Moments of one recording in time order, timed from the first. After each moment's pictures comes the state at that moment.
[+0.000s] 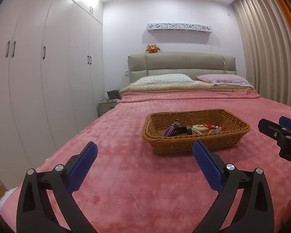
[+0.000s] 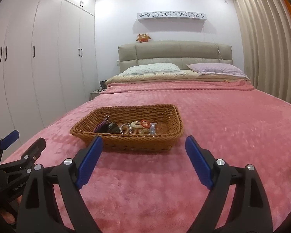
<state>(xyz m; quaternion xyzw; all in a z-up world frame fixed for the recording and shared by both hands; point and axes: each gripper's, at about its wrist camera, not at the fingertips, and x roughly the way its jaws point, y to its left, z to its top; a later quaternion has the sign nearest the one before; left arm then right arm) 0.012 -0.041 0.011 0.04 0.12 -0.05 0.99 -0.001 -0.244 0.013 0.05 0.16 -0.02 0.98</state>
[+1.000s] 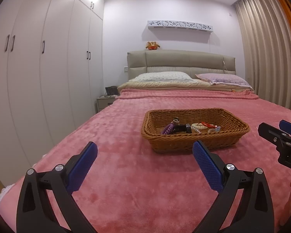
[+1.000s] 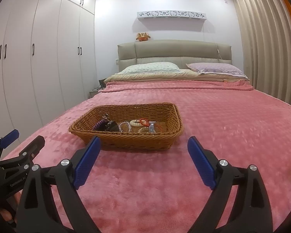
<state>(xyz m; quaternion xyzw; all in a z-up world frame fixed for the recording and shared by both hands) 0.019 -0.041 0.007 0.02 0.13 -0.05 0.99 -0.003 -0.243 0.014 0.04 0.17 -0.03 0.98</state>
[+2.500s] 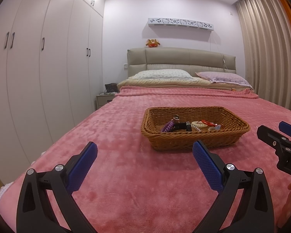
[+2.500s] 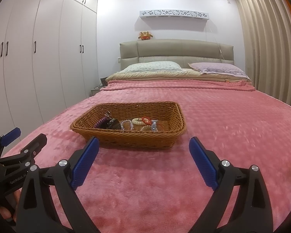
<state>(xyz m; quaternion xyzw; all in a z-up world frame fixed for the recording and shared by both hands) 0.021 -0.039 0.006 0.02 0.14 -0.05 0.99 -0.001 -0.240 0.012 0.03 0.17 -0.02 0.98</state>
